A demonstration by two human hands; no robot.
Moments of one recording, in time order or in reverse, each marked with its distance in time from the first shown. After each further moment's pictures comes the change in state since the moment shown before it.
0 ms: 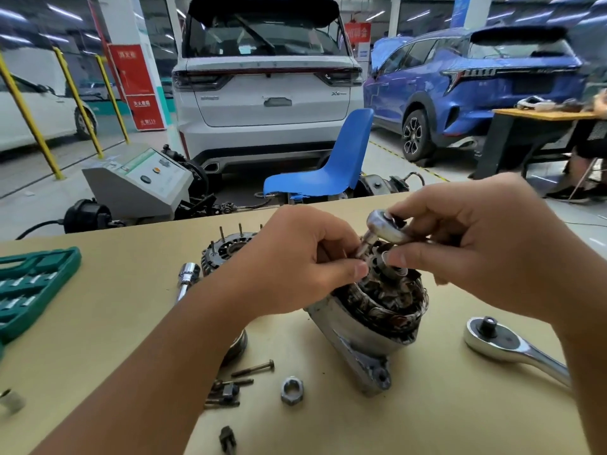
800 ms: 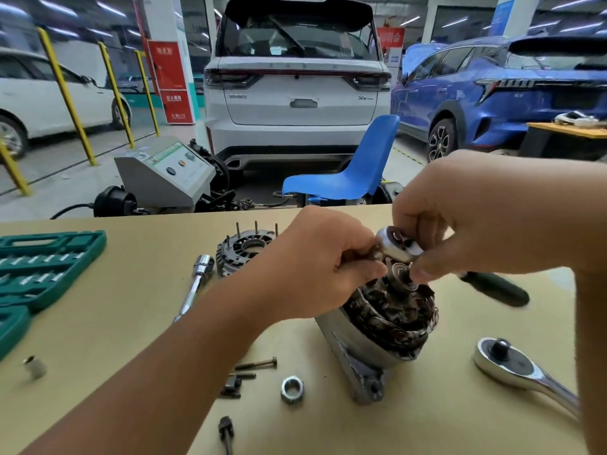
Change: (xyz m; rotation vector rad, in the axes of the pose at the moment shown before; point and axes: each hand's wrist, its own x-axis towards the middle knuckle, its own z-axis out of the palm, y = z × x) left_hand 0.002 0.011 0.006 0.207 0.090 0.096; right_hand 0.055 -0.041 -0.023 -0.514 -0.545 0.107
